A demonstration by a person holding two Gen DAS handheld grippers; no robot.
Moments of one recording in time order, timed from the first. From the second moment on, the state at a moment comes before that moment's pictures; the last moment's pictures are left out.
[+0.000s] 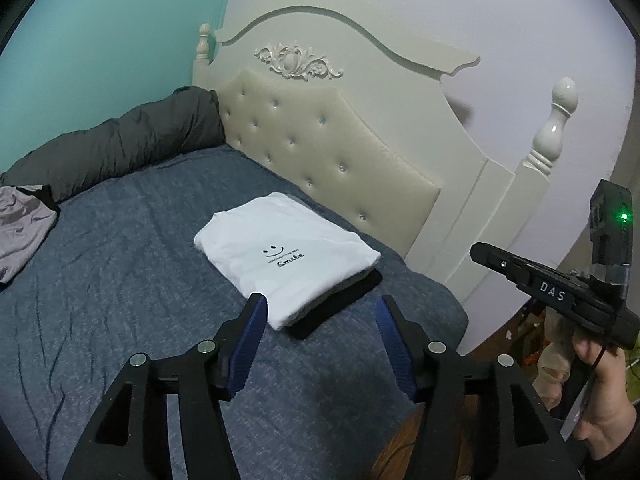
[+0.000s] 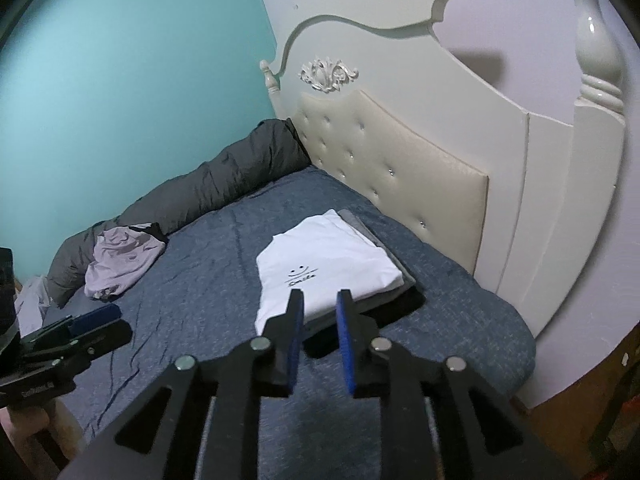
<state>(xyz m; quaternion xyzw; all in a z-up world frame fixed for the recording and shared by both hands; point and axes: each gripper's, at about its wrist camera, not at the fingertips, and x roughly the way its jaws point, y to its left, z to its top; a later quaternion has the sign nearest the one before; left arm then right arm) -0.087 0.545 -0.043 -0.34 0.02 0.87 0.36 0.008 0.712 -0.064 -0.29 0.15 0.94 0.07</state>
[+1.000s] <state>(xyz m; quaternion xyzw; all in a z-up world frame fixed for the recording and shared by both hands) -0.015 0.479 -0.023 -0.29 0.05 0.88 0.37 0.100 0.641 -0.052 -0.27 0.15 0.95 0.11</state>
